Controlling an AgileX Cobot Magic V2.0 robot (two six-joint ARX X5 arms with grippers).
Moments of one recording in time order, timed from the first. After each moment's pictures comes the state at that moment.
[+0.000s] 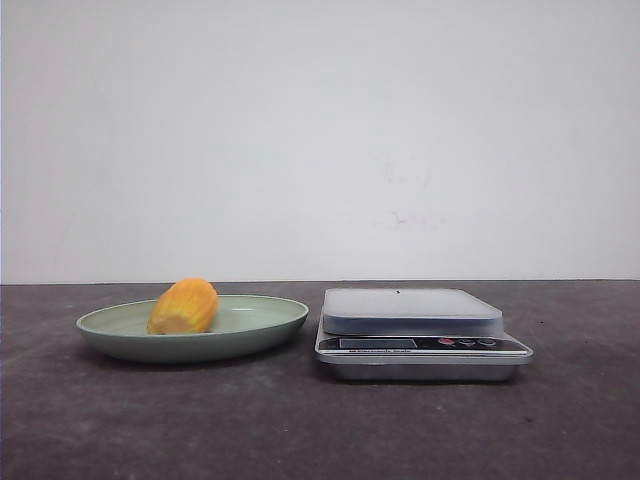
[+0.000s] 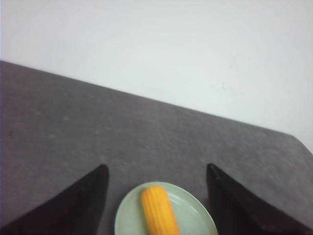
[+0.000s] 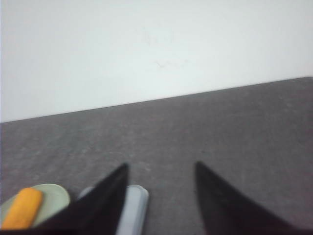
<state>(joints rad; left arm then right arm) -0.07 0.62 0.81 -0.37 0.19 -0.33 0.01 0.53 0.83 -0.46 -0.22 0.26</state>
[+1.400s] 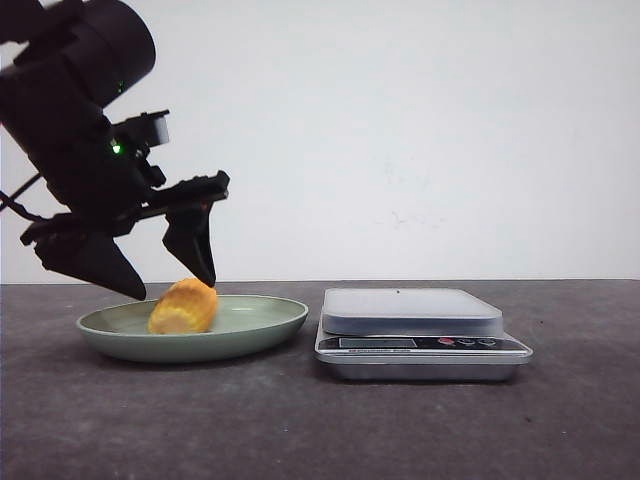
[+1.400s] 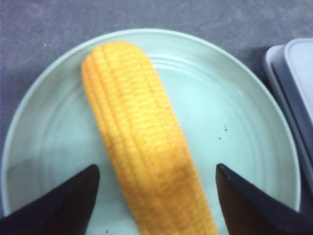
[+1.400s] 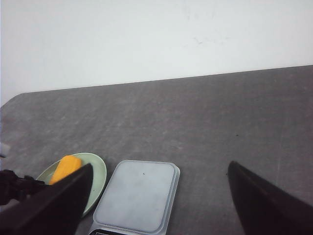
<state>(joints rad) -0.46 1.57 0.85 -0.05 -0.03 -0.30 0.07 0.56 0.90 -0.58 -0.28 0.24</state>
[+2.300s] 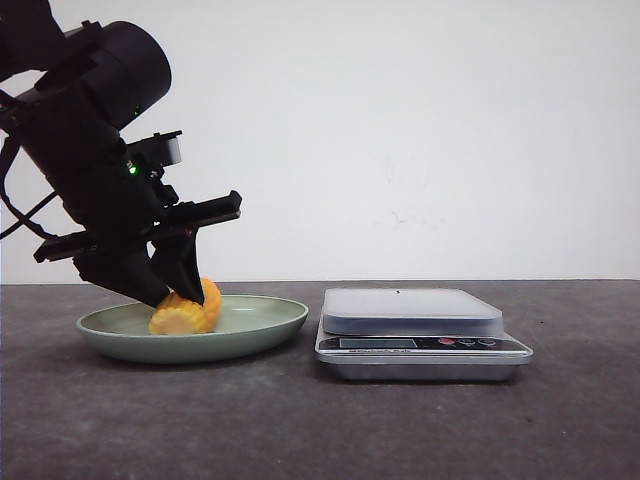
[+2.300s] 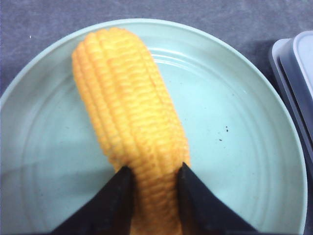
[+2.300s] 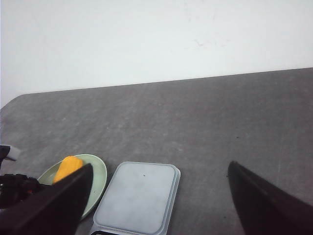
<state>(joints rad) -0.47 1.61 0.87 -0.04 -0.03 -0.31 0.07 0.56 0.90 -0.57 -0.28 0.24</state>
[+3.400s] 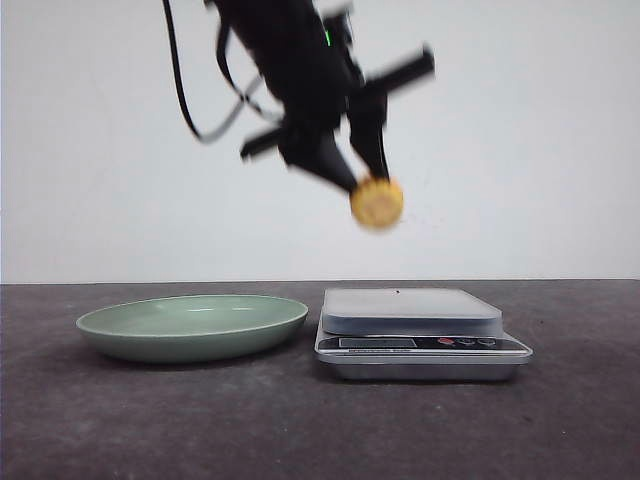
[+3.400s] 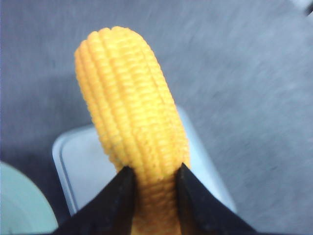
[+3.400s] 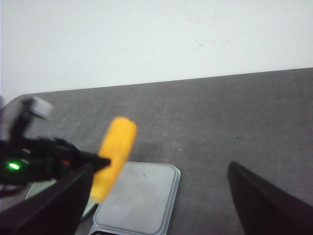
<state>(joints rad) -0.77 1.82 1.38 -0.23 -0.07 -0.41 0.07 0.56 0.90 -0.57 -0.28 0.24</state>
